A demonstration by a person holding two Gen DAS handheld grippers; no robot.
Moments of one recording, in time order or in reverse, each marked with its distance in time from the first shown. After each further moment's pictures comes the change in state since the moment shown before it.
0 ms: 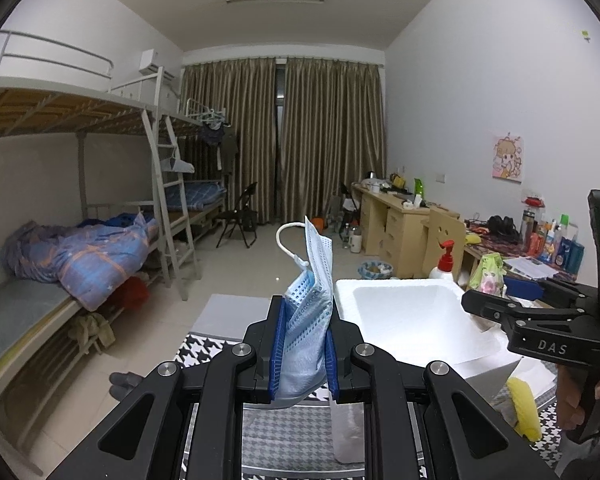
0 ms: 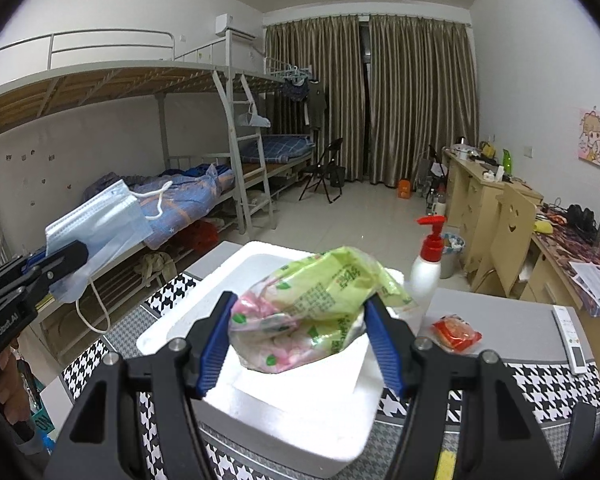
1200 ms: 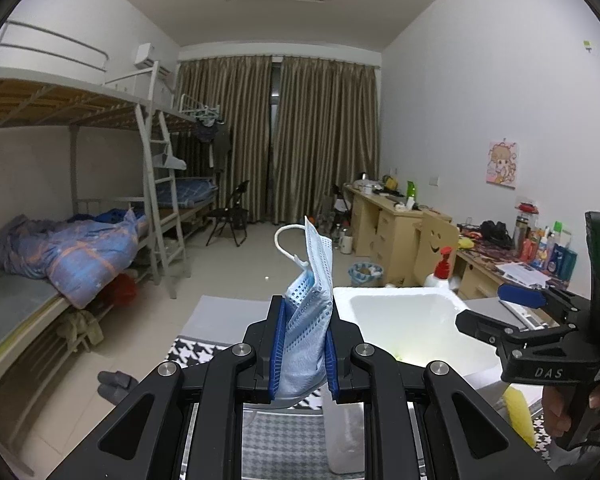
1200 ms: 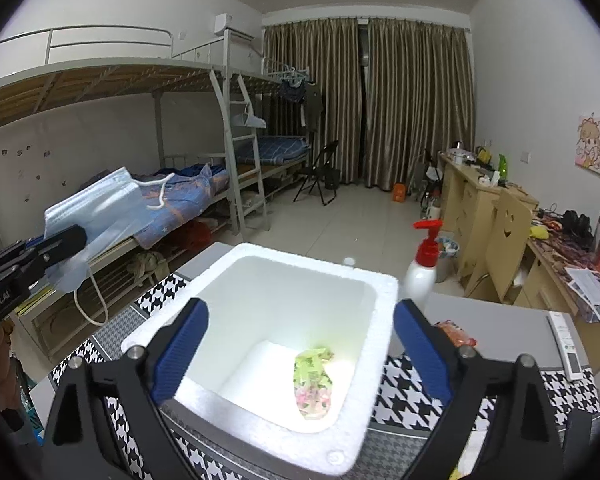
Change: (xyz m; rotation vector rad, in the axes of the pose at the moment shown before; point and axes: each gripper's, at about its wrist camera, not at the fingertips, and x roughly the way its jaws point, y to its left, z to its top) left arm 0.010 0.002 0.004 -0.017 -0.002 -0.050; right arm -0.003 -0.004 0.004 -0.014 -0.026 -0.034
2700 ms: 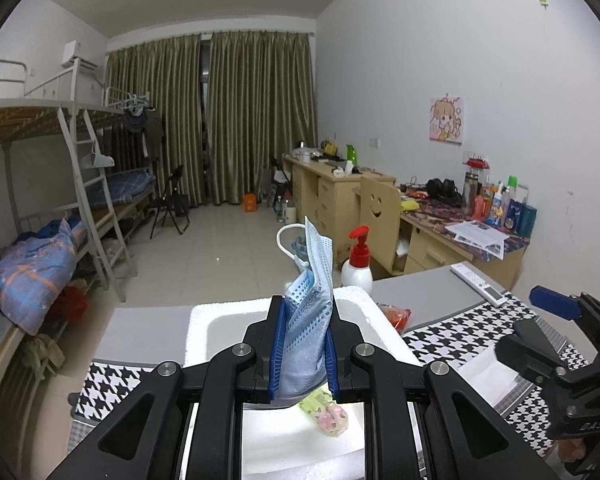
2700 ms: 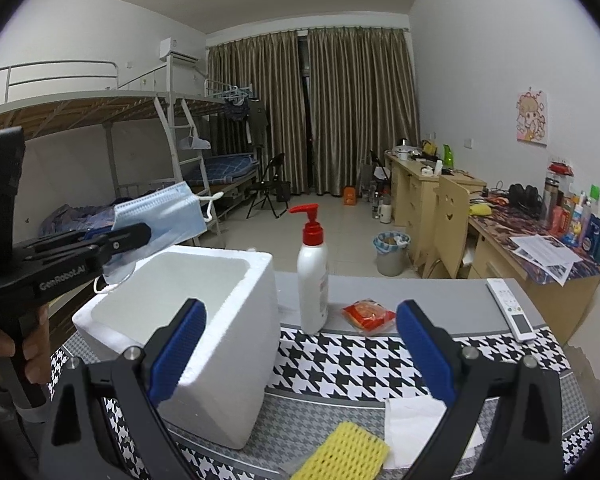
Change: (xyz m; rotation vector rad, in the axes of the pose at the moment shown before) left arm 0.065 -0.089 0.020 0.131 0.127 -0.181; right arm -0.051 -0.079 -0.041 0.129 -0.053 -0.148
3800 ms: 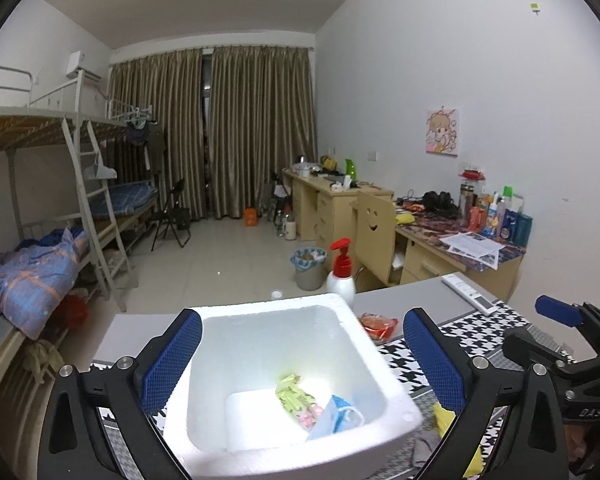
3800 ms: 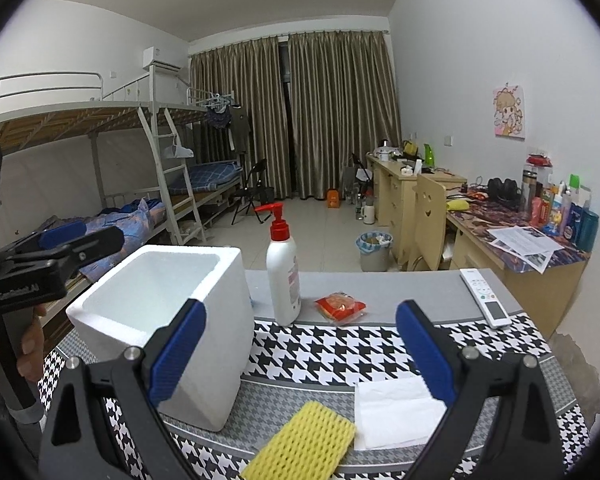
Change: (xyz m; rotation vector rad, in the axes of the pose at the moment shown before) left arm -0.027 -0.023 -0.003 0.002 -0.070 -0.003; right arm -0.034 -0.023 -0.011 0.031 -0.023 -0.053
